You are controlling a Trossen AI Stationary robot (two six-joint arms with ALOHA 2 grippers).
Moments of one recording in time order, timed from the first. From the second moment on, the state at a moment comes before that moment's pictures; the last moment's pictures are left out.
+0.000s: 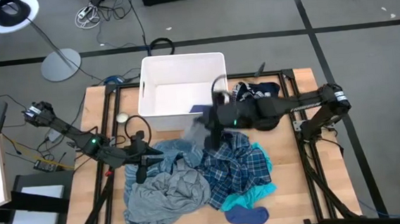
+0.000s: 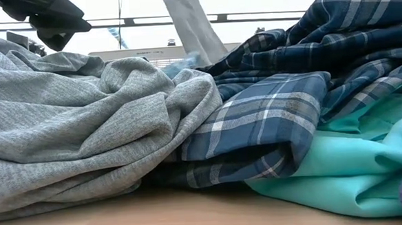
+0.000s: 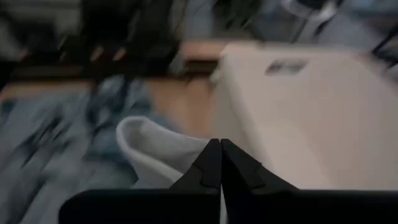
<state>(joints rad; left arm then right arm) -0.56 0.81 0.56 -0.23 -0.53 -0.47 0.15 1.63 1.67 -0.53 0.43 0.04</state>
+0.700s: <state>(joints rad) -0.56 0.81 0.47 -0.16 -0.53 -0.48 -0.20 1.65 1.94 -0.50 0.42 -0.05</state>
